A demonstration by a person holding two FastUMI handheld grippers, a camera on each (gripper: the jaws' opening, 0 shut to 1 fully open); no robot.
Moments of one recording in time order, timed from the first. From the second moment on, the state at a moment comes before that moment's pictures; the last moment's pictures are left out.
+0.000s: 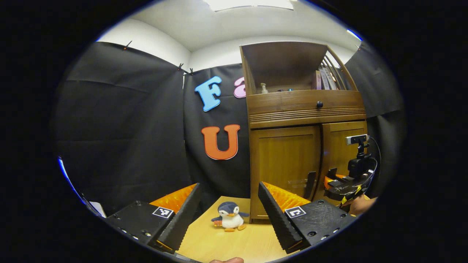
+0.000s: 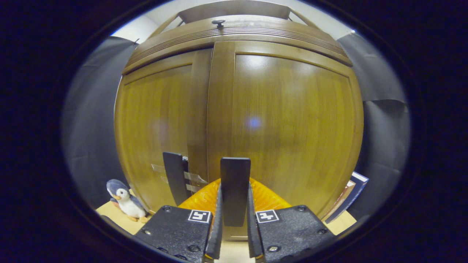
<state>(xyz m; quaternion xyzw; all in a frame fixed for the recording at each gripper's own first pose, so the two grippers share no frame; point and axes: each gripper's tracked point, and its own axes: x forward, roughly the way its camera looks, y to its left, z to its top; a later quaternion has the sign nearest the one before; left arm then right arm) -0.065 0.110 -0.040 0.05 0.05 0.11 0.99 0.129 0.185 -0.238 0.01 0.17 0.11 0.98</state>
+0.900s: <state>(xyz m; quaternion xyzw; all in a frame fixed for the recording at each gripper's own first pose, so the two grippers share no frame) -0.050 0.060 -0.058 0.03 0.07 0.05 1.00 0.069 0.157 -0.226 0.01 0.17 0.14 0.98</state>
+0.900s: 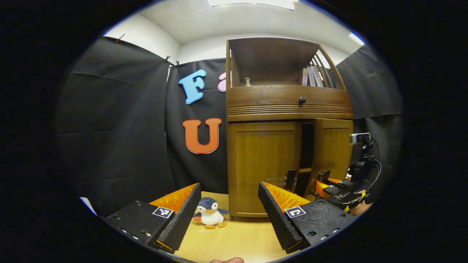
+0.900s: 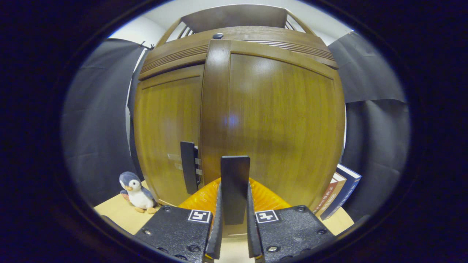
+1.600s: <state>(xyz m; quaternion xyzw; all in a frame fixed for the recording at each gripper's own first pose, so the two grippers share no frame) -0.028 -0.013 -0.067 0.01 0.08 -0.03 1.00 0.010 0.110 -0.217 0.01 0.18 0.15 0.97</state>
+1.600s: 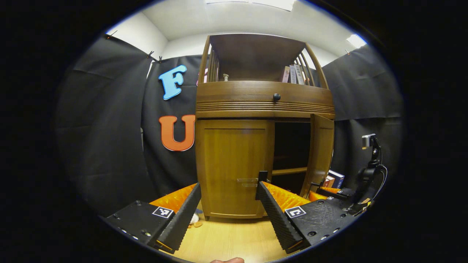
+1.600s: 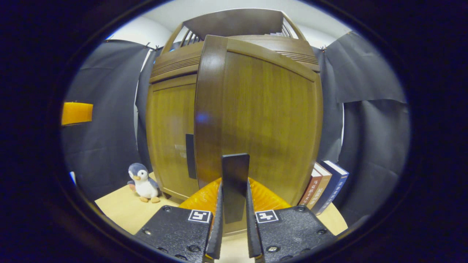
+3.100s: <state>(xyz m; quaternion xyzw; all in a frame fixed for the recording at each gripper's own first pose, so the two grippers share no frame) -0.011 -0.141 -0.095 -0.02 0.12 -0.17 0.98 -0.058 -0.040 -0.214 0.05 0.26 0.02 0.97</state>
